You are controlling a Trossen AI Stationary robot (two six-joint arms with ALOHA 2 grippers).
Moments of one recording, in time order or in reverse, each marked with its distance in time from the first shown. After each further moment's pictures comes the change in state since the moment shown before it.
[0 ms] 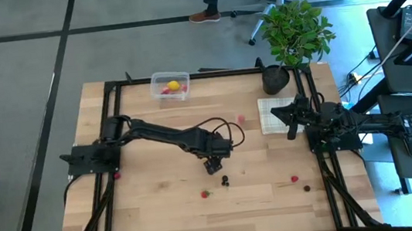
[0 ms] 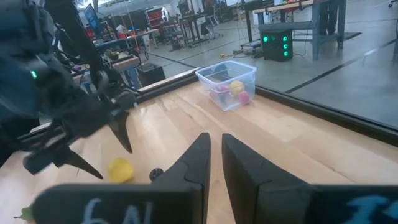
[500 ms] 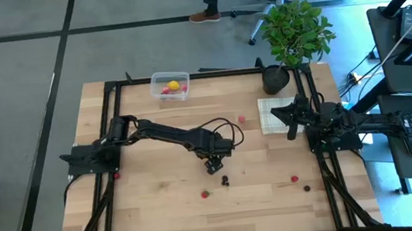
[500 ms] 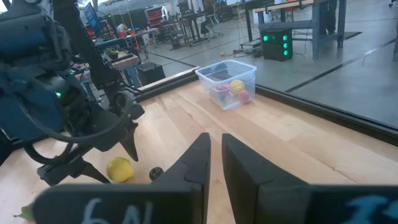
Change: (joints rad) left arm 0.027 0.059 -0.001 0.015 0.045 -0.046; right arm 0.000 0.000 0.000 -0.004 -0.001 0.000
